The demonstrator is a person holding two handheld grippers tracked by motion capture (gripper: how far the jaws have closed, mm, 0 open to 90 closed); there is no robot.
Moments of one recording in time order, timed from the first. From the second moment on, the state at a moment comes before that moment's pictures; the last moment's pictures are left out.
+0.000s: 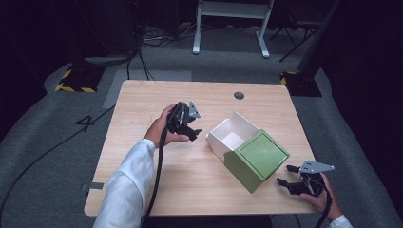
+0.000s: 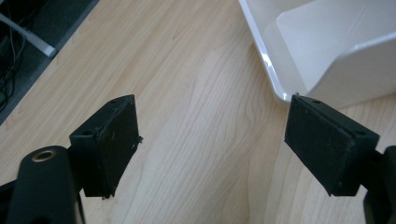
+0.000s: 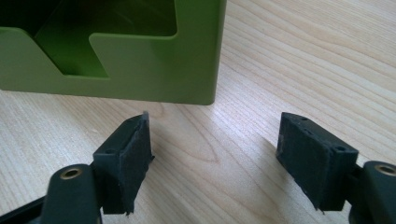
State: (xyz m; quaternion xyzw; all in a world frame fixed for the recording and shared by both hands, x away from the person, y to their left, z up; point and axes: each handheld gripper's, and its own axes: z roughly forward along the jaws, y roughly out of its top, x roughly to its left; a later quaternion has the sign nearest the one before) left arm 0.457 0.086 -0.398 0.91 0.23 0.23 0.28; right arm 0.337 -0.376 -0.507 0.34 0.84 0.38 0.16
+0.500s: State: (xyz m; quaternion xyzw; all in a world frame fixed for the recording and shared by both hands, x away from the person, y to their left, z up) left arm 0.429 0.114 -0.404 0.90 0.24 0.25 0.26; right arm 0.337 -0.376 -0.507 0.34 0.84 0.38 0.16
